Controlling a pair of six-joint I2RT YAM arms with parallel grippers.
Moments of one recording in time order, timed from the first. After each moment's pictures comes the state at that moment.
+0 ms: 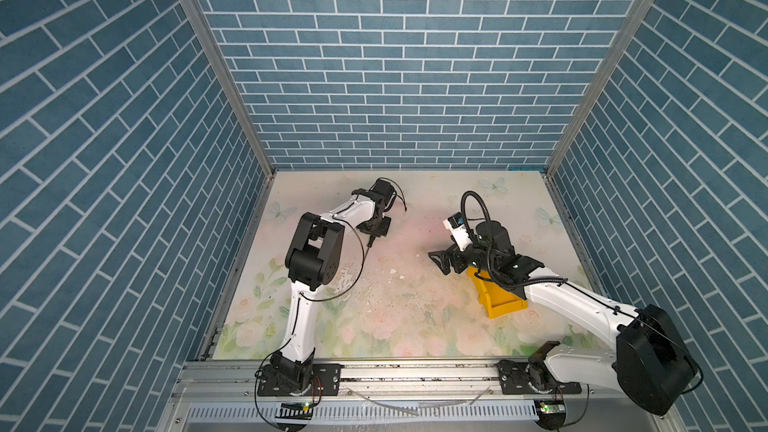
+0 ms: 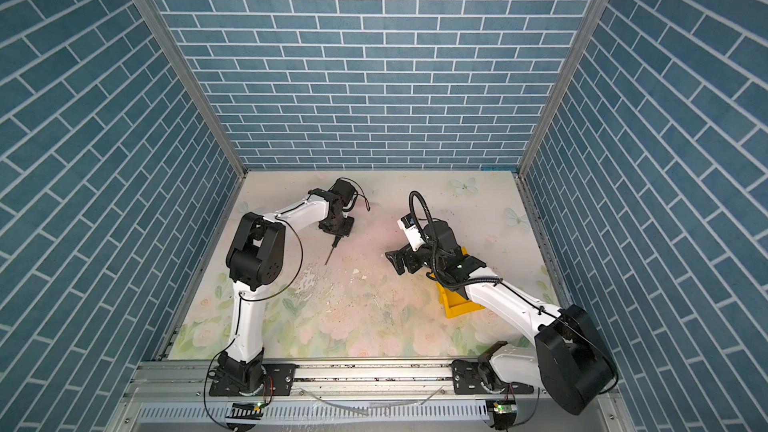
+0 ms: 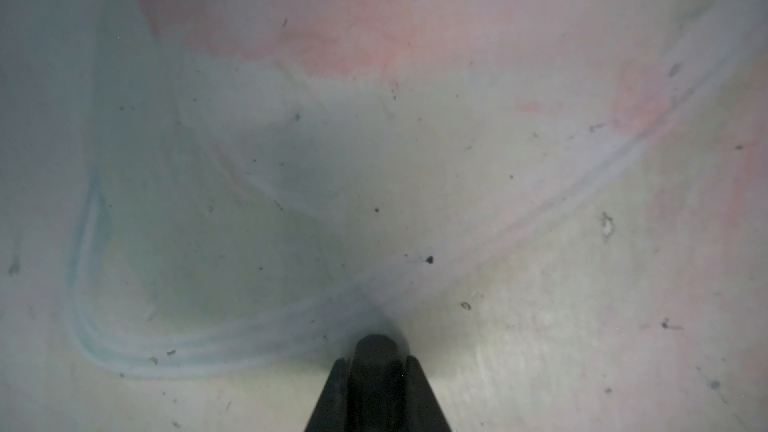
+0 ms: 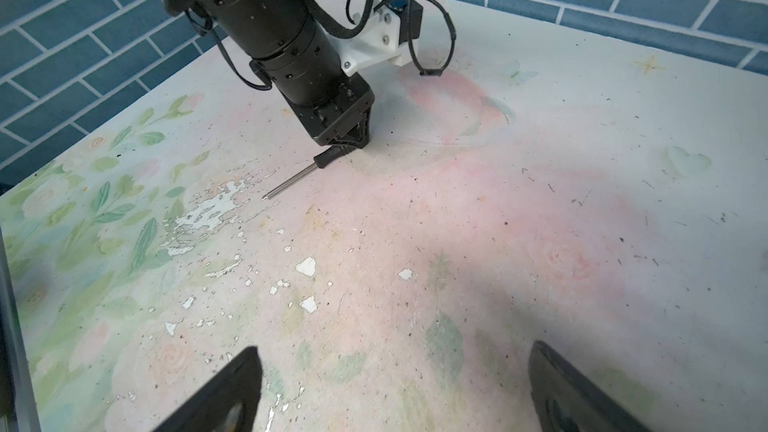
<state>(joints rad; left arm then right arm) -0.43 2.18 1.66 -0.79 -0.12 -0.15 0.64 1.25 0.71 -0.01 -0.24 0.05</state>
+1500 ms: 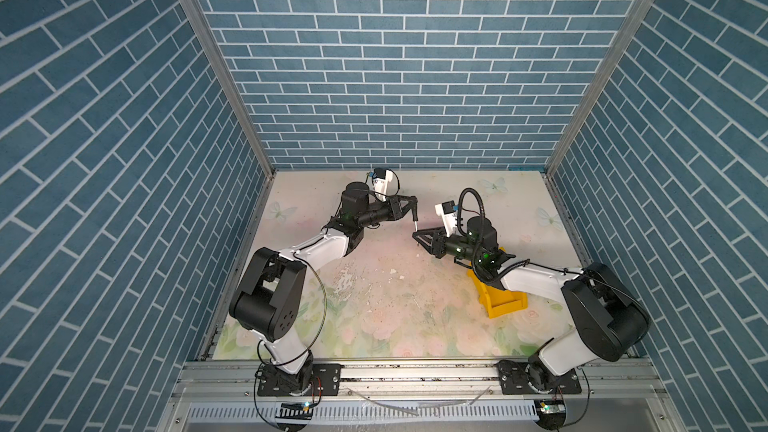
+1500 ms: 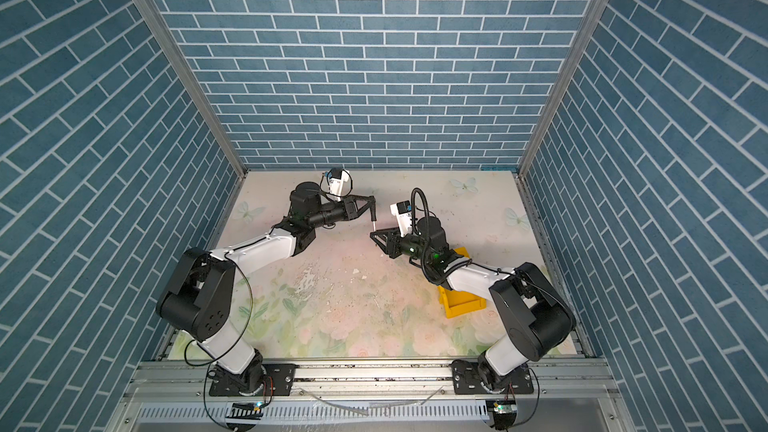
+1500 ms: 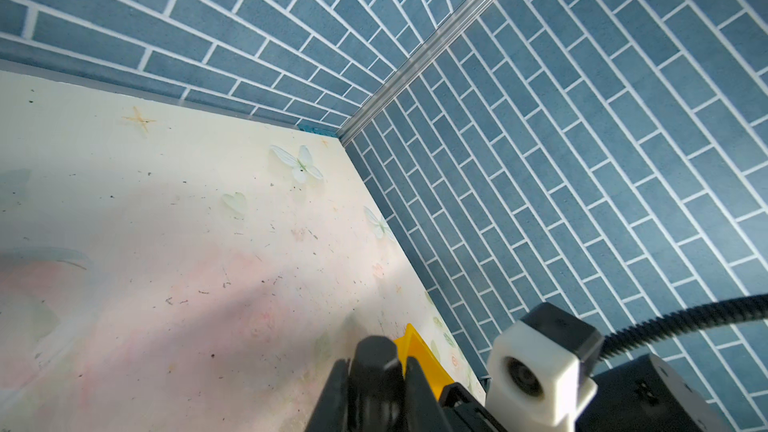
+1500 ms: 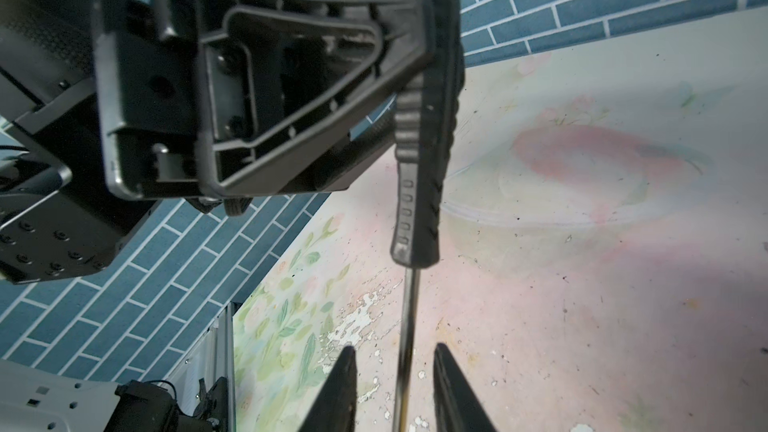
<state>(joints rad) -0.43 1.69 1.04 0.48 0.65 -0.73 0.64 1.56 0.71 0.62 -0.53 0.55</state>
